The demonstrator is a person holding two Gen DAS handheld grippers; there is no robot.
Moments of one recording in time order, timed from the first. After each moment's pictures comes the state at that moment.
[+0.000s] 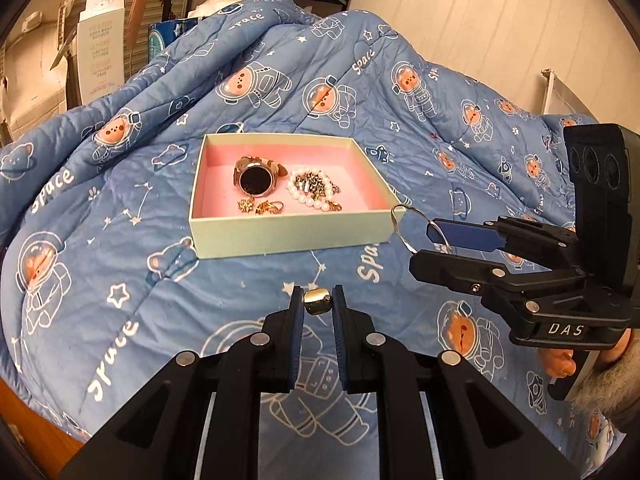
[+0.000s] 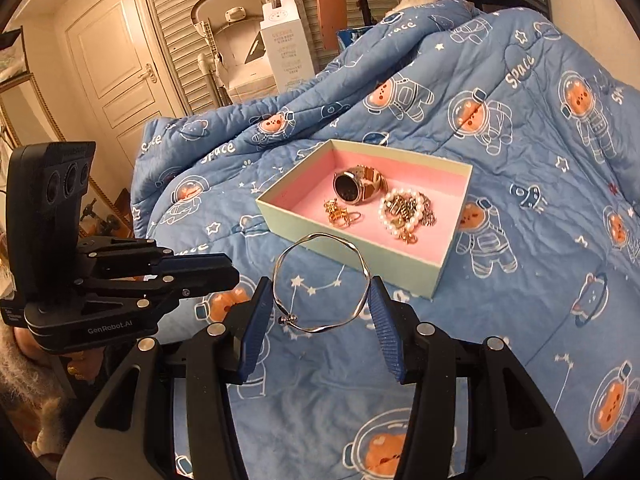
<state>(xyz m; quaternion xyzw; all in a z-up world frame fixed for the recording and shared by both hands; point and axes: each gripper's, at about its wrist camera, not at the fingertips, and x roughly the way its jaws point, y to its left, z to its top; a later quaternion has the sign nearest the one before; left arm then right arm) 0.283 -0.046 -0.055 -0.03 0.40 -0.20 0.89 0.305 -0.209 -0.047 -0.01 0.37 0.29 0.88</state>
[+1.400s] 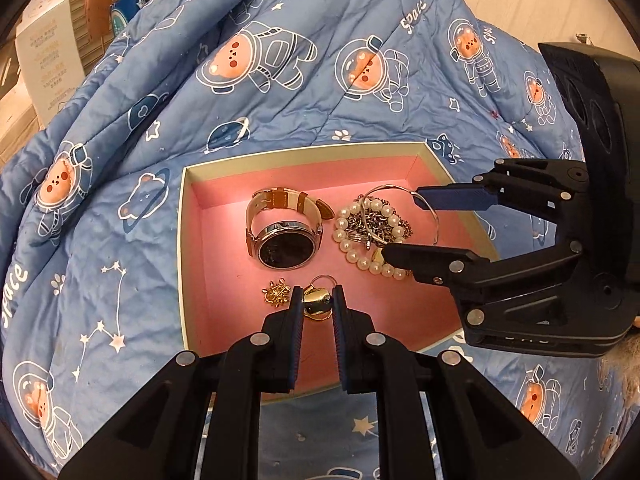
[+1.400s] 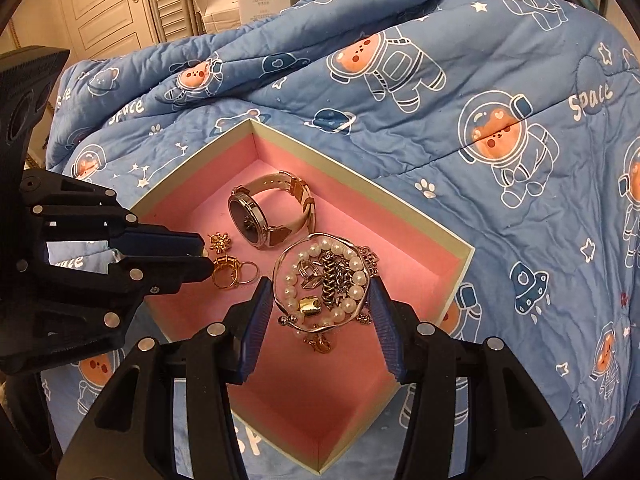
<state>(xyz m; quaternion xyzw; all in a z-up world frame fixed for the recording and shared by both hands) 0.425 -0.067 -0.082 0.04 0.48 -0.19 0.86 0.460 -0.172 -0.085 -0.14 0.45 0.26 0.84</state>
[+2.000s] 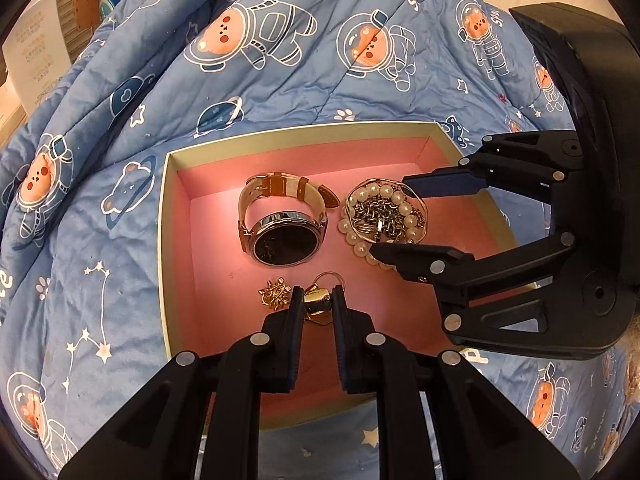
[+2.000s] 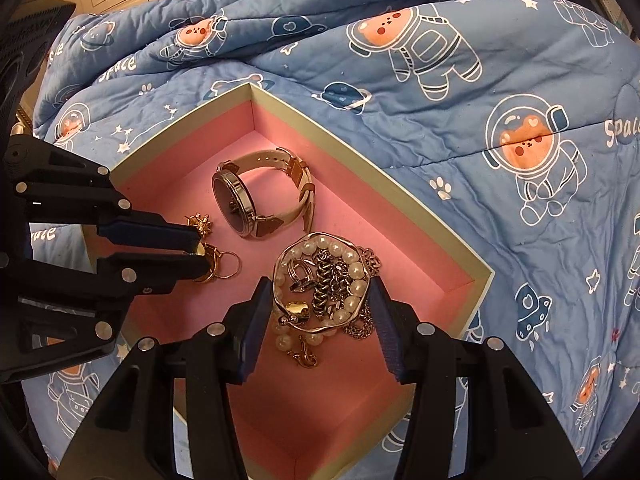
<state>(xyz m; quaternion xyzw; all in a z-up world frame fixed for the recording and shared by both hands) 0.441 -0.071 -0.100 0.05 0.50 -0.19 0.84 0.476 -0.152 -0.104 -0.21 0.48 0.26 0.81</state>
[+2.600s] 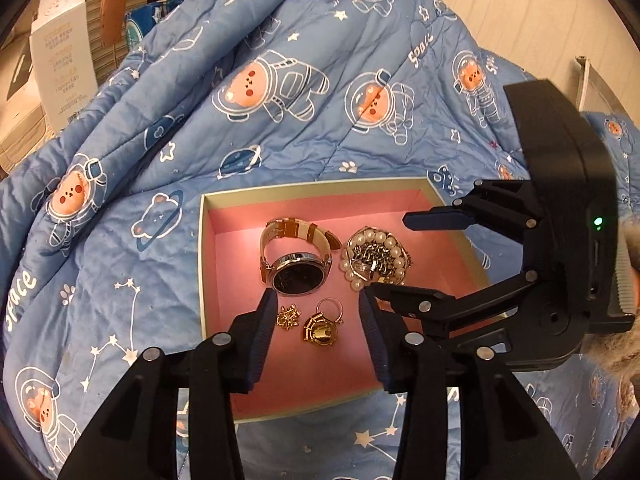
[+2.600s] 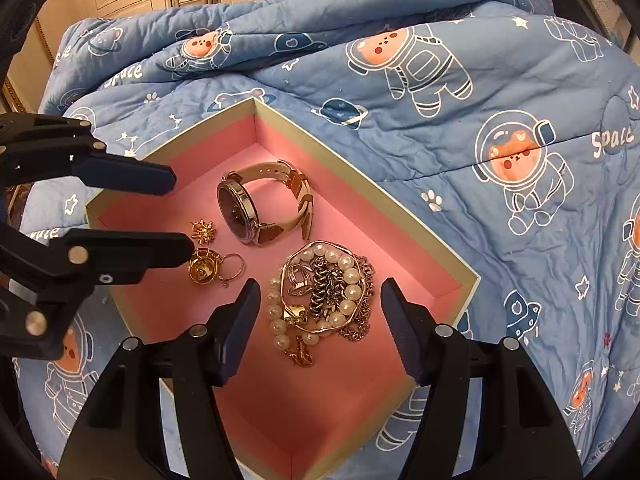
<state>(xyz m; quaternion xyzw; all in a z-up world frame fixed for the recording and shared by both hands) 0.422 -0.051 -0.062 0.01 0.44 -0.19 0.88 0.466 -0.160 -0.094 -0.21 0.45 0.26 0.83</state>
